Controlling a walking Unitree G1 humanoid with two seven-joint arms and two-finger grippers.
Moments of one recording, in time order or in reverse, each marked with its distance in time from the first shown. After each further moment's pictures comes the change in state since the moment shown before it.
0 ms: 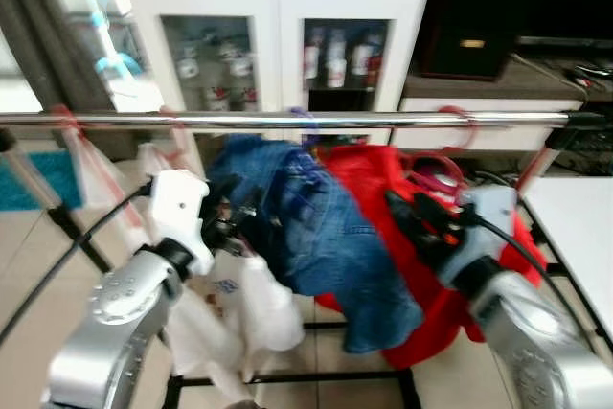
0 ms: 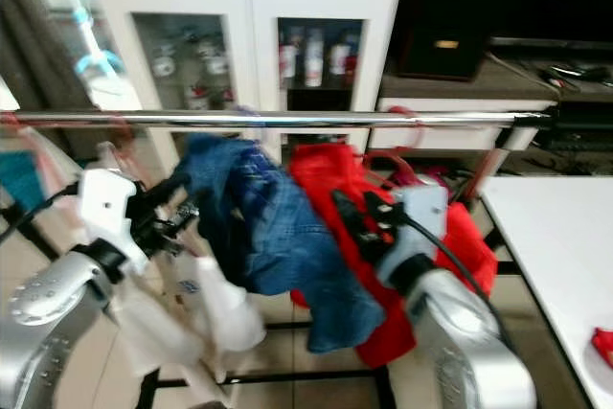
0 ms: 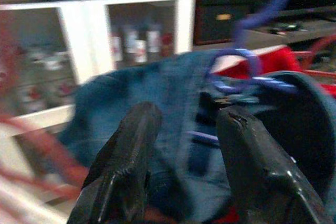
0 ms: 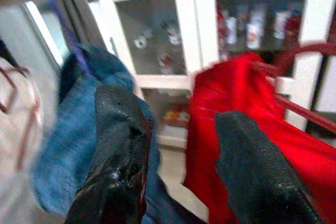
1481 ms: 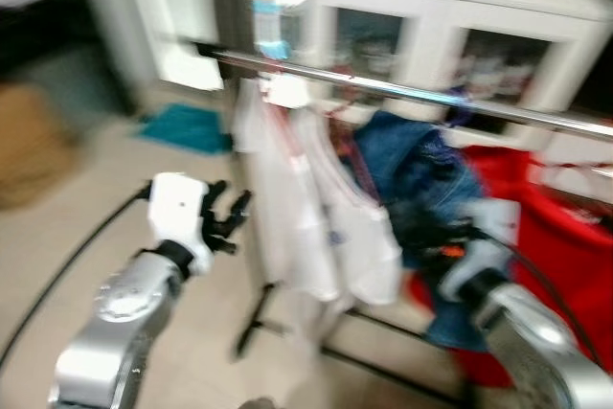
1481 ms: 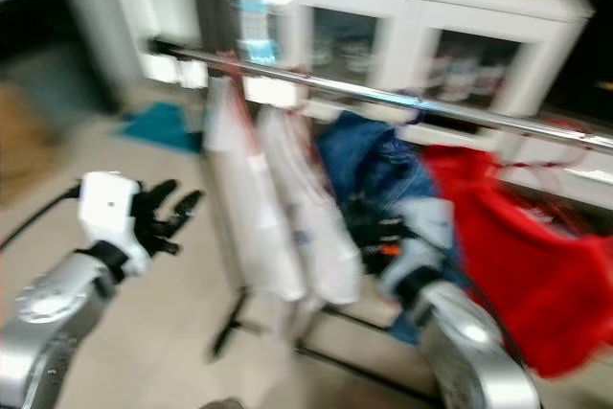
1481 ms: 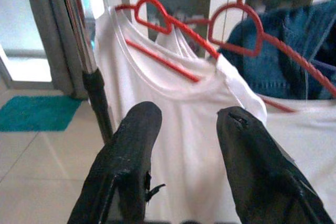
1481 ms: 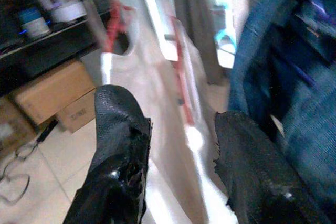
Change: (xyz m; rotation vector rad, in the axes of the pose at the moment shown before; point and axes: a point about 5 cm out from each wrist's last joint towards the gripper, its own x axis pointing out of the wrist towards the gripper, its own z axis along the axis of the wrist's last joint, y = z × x) left arm 0.006 -0.009 -0.013 -0.040 0.079 0.031; right arm -0.020 -0.021 -0.019 0.070 0.040 -0.095
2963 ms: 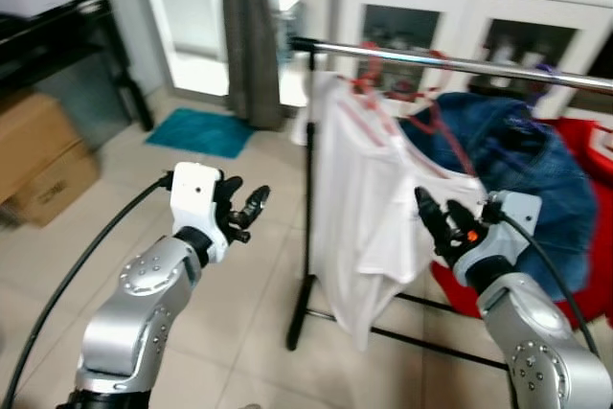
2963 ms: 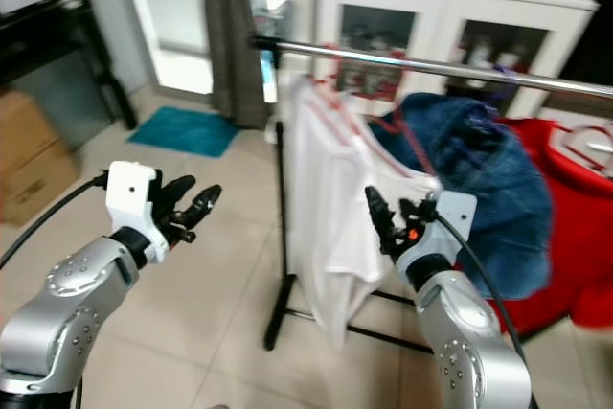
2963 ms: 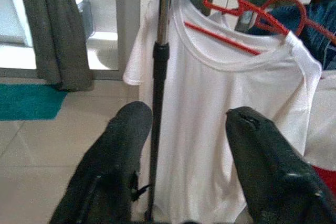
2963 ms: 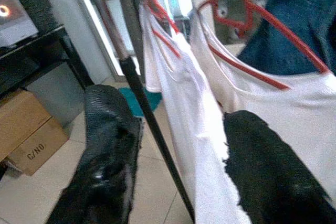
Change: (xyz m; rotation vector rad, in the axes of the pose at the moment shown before) left arm 0.023 0.002 -0.002 -0.076 0.025 -0.015; right arm 0.019 -0.014 0.008 0.023 -0.058 -0.159
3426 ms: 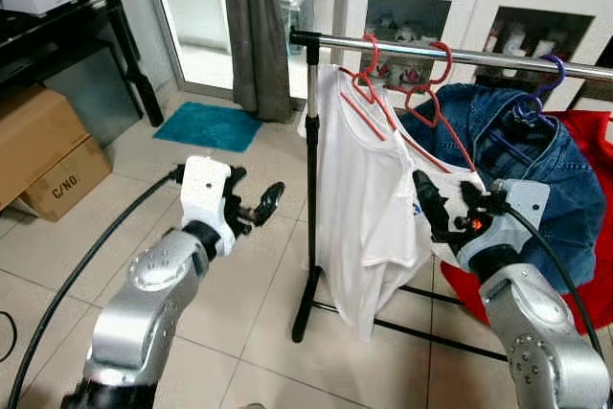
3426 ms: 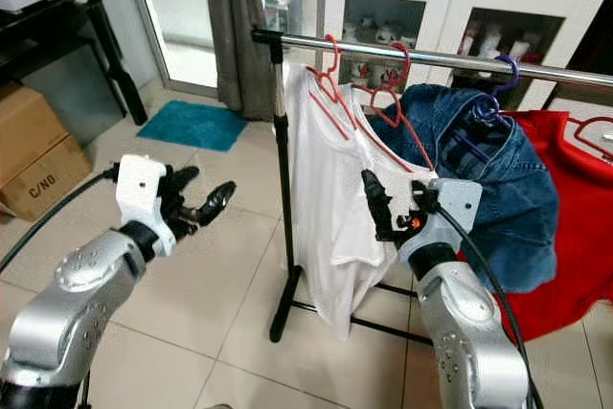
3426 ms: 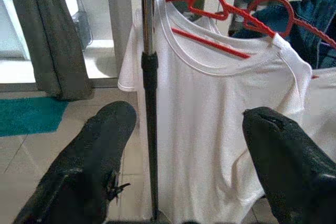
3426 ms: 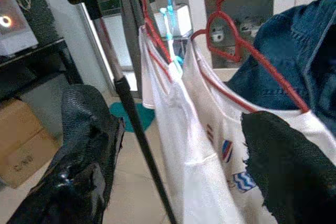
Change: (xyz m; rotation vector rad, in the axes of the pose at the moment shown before) left arm 0.009 -0.002 0.009 0.057 -0.046 -0.027; right arm 0.004 0.003 0.011 -0.083 -0.093 -0.009
